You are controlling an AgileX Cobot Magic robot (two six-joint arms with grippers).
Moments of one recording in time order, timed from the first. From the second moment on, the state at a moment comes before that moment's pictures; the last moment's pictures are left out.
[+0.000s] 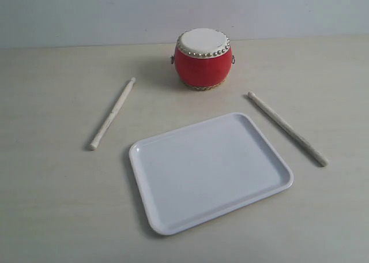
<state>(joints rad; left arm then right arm) 0.07 0.01 0.00 -0.54 0.10 0.16 0.11 0.01 0.00 0.19 0.29 -0.17</state>
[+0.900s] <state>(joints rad) 0.06 1.47 -1.26 -0.21 0.89 0.10 0.11 0.01 0.00 0.19 0.29 -0.17</state>
